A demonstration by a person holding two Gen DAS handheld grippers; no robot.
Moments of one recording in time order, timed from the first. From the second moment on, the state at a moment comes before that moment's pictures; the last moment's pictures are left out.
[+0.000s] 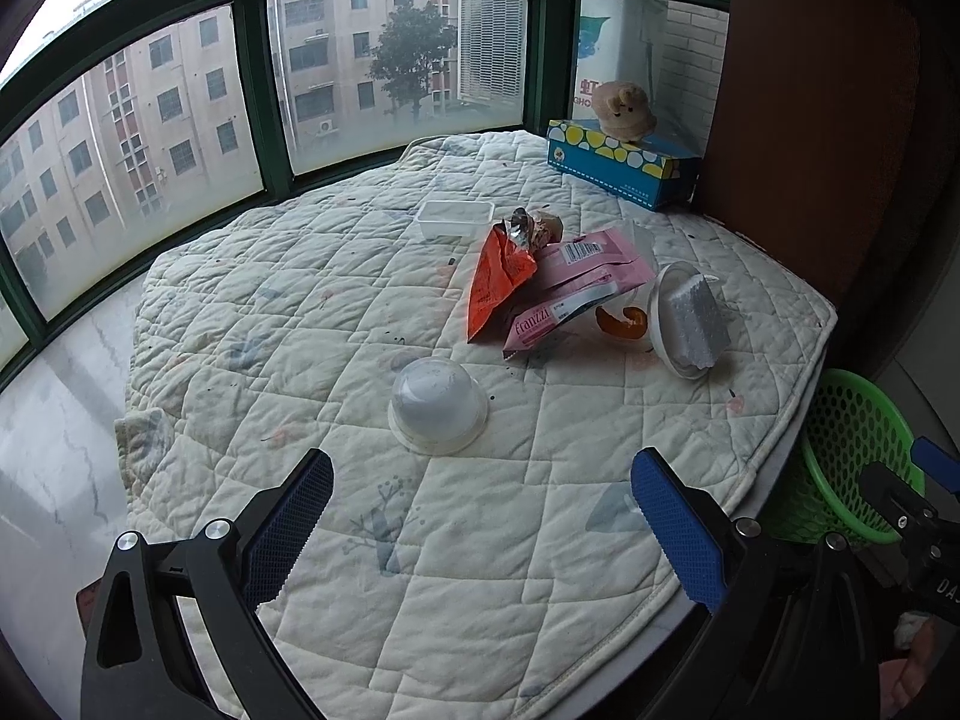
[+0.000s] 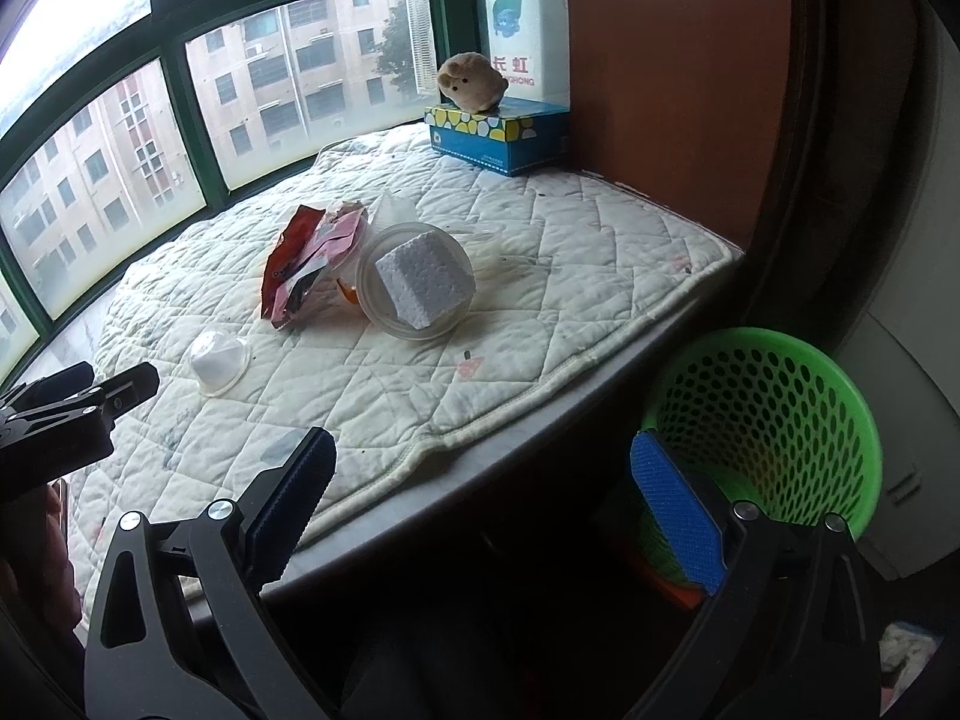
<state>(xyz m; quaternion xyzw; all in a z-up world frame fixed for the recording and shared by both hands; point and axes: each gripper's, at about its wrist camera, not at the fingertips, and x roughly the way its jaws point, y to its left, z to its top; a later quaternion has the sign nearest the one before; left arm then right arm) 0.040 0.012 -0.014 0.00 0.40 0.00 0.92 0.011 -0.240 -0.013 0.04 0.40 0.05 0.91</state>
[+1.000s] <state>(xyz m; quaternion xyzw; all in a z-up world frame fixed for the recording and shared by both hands) 0.086 0.063 -0.038 -0.04 0.44 0.01 0.90 0.068 -0.224 -0.024 0.03 0.42 0.08 0.91</state>
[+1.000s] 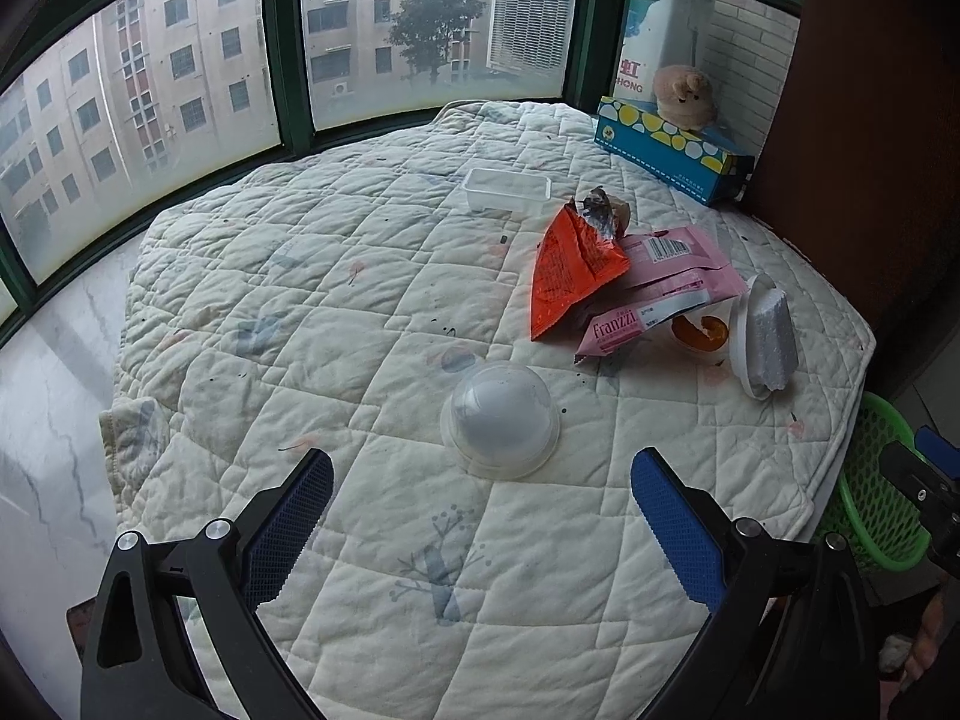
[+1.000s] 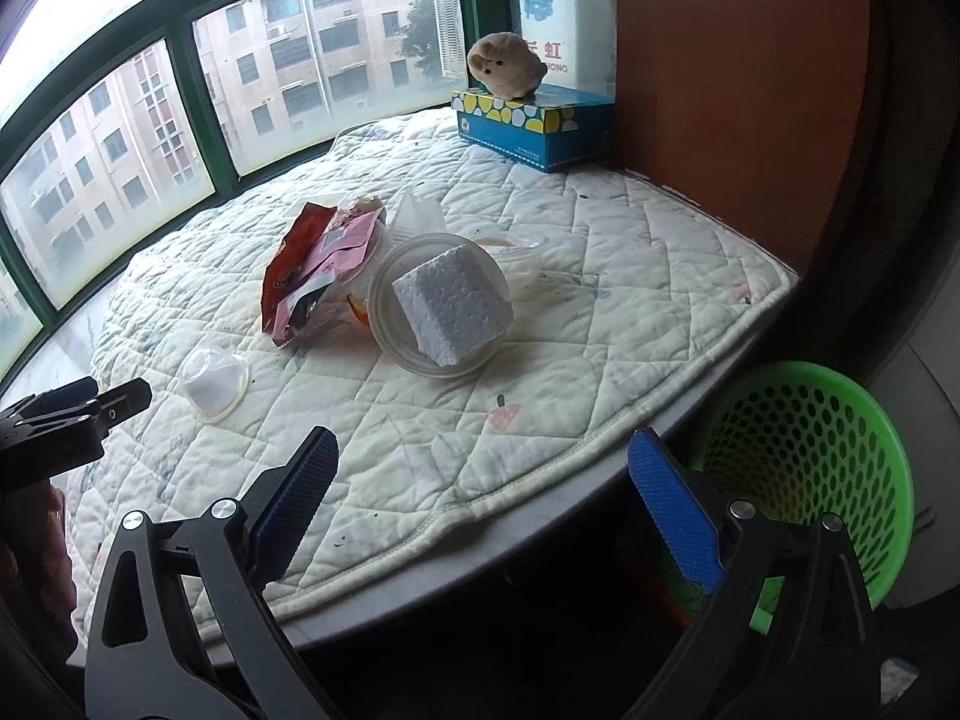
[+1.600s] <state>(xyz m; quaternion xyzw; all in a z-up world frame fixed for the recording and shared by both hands) 0.106 0.080 -0.053 -0.06 0.46 0.00 0.89 0.145 -0.208 -0.039 0.00 0.42 0.13 0.90</state>
